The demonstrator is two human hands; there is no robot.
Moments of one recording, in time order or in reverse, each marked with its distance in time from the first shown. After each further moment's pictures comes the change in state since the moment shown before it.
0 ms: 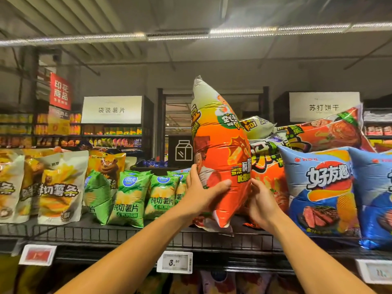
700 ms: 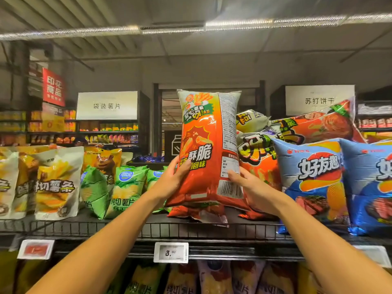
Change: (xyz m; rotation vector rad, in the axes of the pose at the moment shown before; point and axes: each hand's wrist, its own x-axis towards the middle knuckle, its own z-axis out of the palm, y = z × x) left_hand 0.023 -0.014 -0.051 -0.143 -0.096 0.022; right_hand -0.018 -0.035 0.006 -0.347 -0.396 0.024
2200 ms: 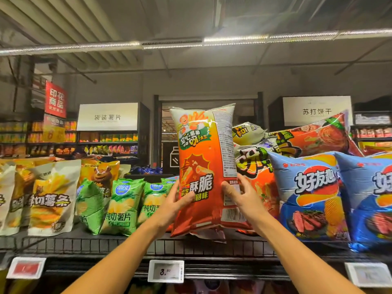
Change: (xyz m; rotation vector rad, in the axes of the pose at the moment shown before) left_hand -0.008 -0.034 0.008 -0.180 -0.143 -0.048; right_hand -0.002 0.008 0.015 -0.136 0.373 -0.248
